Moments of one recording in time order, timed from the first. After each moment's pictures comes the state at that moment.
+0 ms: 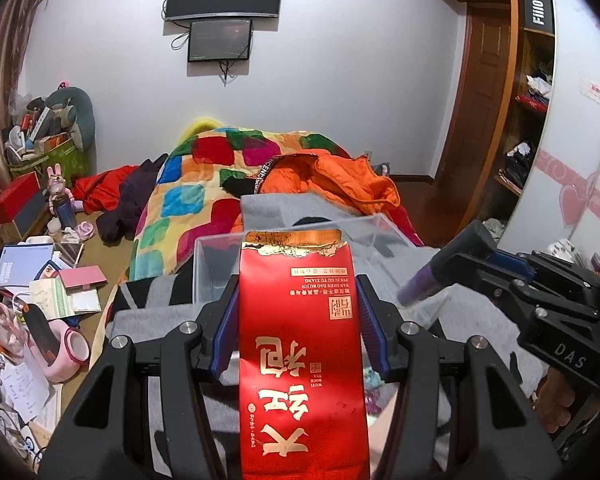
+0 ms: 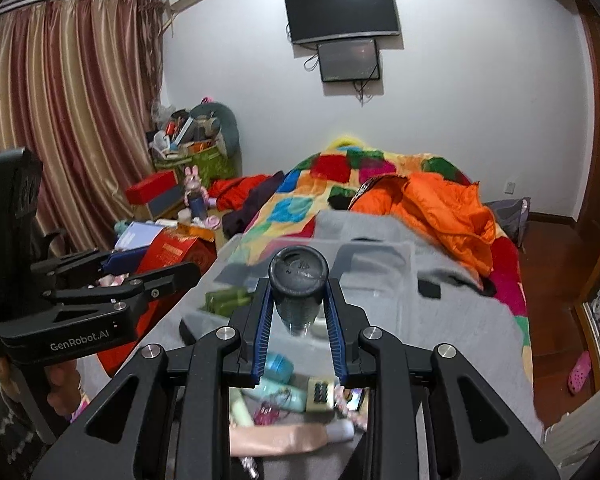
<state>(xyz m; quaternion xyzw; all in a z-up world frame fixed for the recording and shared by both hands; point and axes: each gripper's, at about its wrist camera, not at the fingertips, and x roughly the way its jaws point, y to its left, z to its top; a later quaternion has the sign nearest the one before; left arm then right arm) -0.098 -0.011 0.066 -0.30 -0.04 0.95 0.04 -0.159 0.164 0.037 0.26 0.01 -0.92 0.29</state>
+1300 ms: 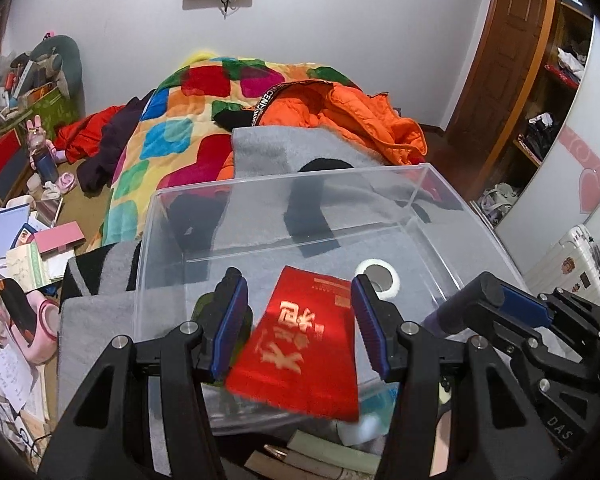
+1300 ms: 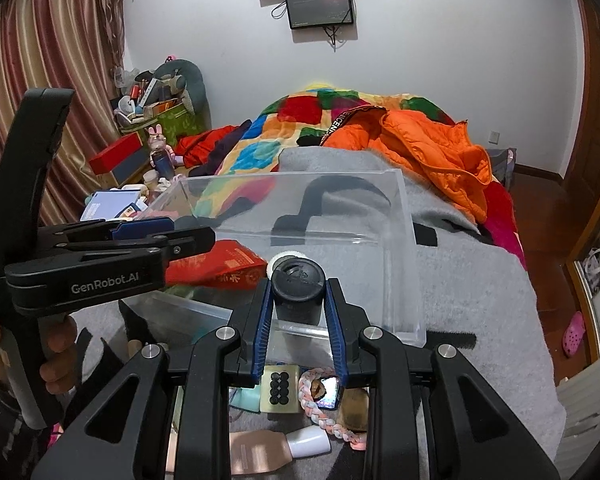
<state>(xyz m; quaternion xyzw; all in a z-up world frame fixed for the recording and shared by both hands) -0.190 -0.011 -0.001 -0.41 -0.05 0.91 0.04 -0.206 0.159 -0.030 0.36 0.02 -0.90 0.24</state>
